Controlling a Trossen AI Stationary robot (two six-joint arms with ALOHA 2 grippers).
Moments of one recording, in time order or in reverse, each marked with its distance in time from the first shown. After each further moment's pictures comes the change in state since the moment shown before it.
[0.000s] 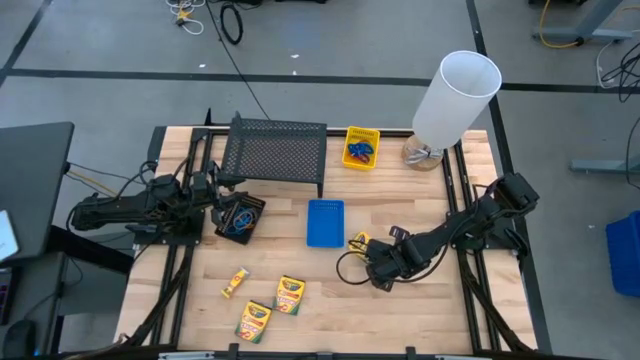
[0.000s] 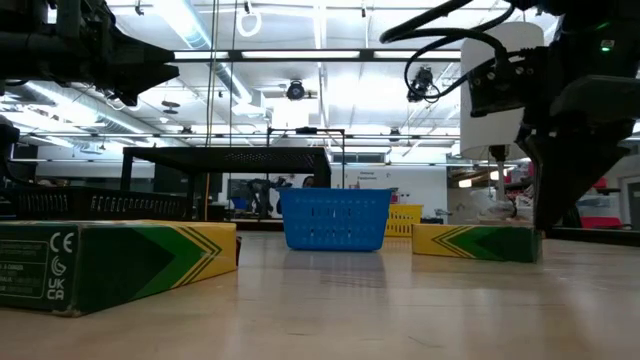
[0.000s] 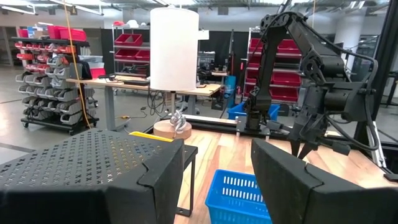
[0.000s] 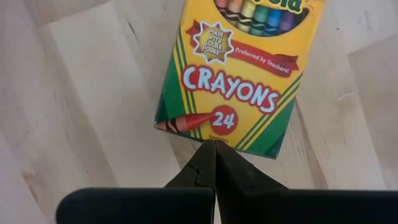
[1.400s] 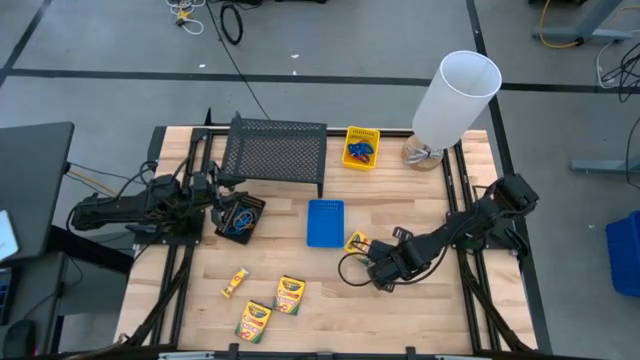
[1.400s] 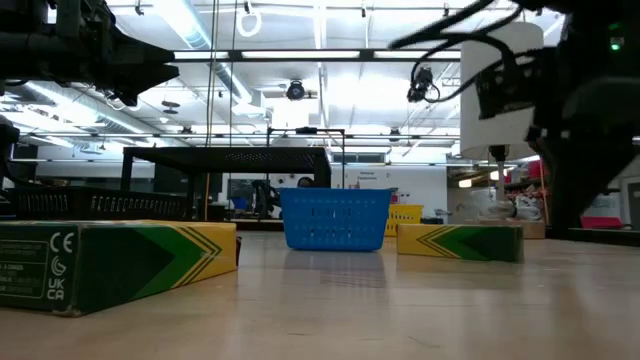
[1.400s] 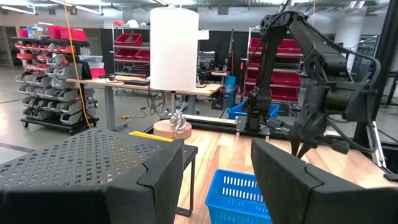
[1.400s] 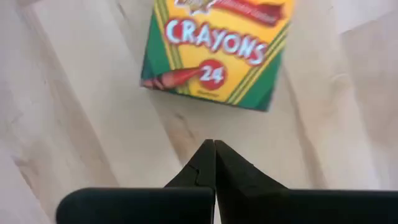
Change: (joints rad) left arm 0.000 0.000 0.000 -0.001 0.000 0.000; right arm 0.019 0.002 0.022 -0.073 -0.004 0.039
